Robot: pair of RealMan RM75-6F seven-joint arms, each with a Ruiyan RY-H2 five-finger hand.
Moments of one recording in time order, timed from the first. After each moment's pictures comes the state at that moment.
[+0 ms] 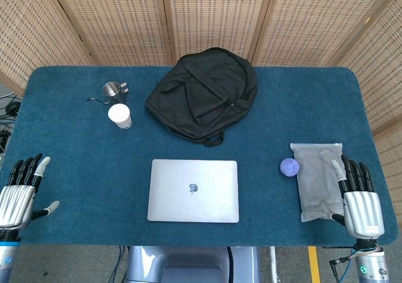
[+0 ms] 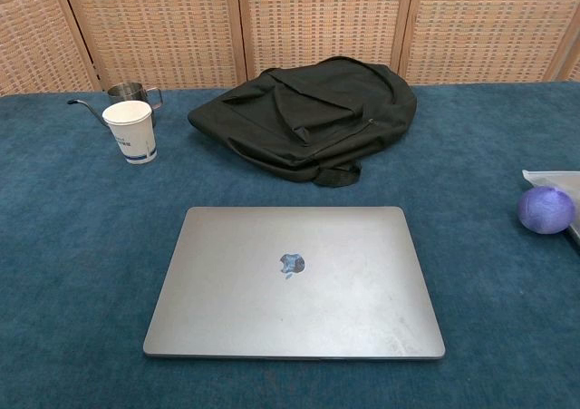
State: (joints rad) left arm -0.09 -1.20 -0.02 -1.61 1.51 1.50 0.17; right arm 0.05 -1.24 0.08 -1.68 -1.58 1.61 -0.23
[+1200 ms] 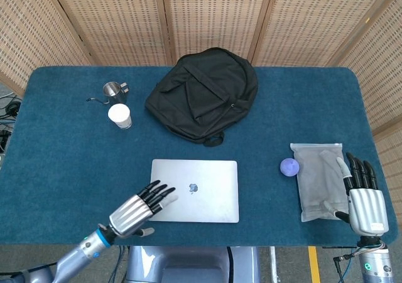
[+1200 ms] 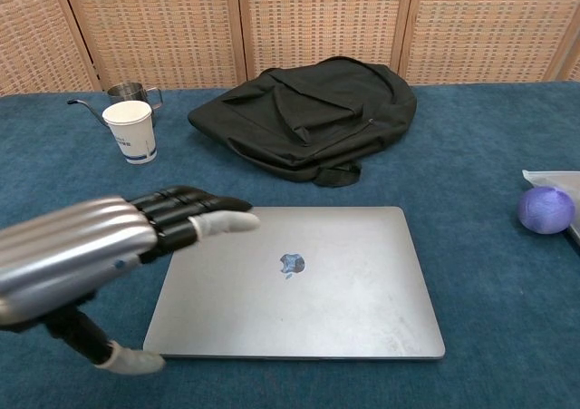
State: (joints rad) left arm -0.44 -1.52 0.04 -1.58 1.90 1.09 0.20; right arm 0.06 -1.22 0.10 -1.68 -1.54 1.59 -0.16
